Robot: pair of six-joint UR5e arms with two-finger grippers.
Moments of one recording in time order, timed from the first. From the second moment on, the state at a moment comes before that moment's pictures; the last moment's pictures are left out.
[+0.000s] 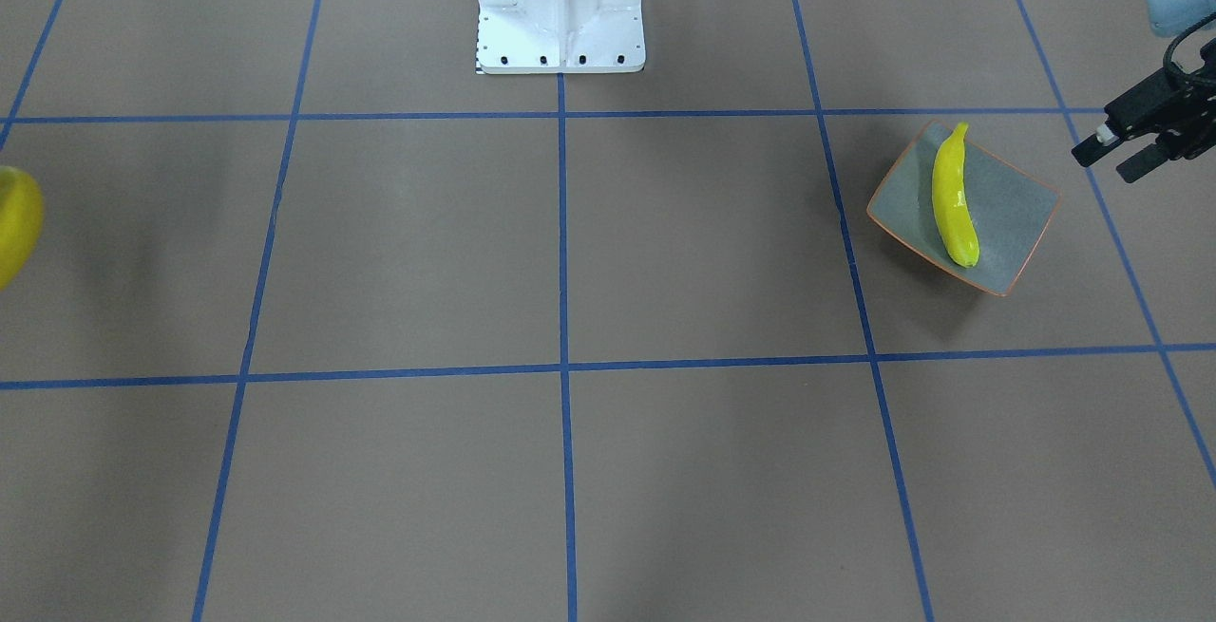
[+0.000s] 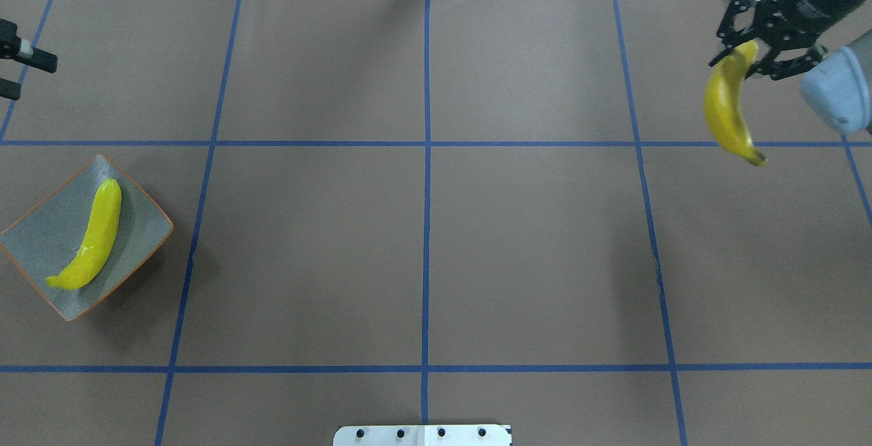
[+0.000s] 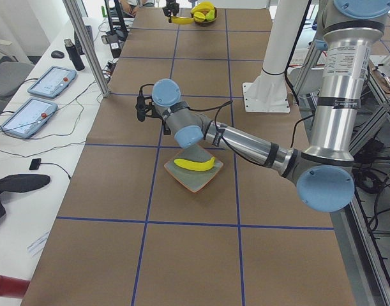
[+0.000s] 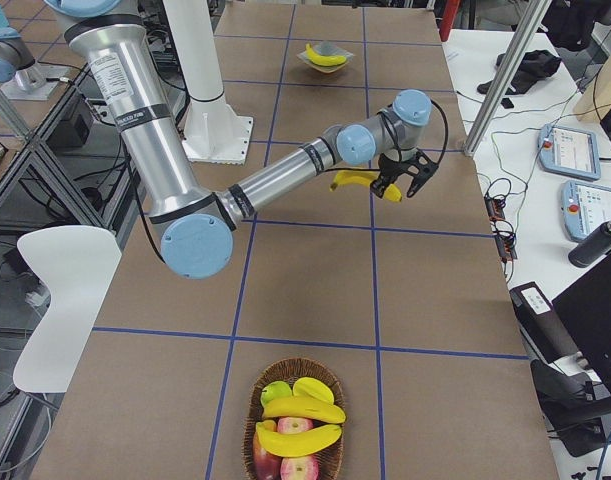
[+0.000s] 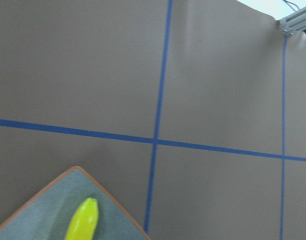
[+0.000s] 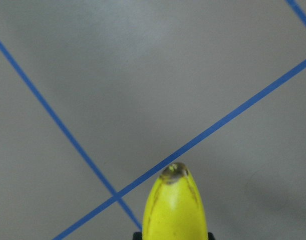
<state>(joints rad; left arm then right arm) -1.31 -1.73 -1.82 -2.22 -2.68 -1.12 1.18 -1.15 1.75 -1.66 2.42 1.36</state>
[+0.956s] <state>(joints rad) -1.04 -2.01 -1.87 -2.24 -2.43 -1.41 0.91 -0.88 1.81 -1.65 2.32 1.81</state>
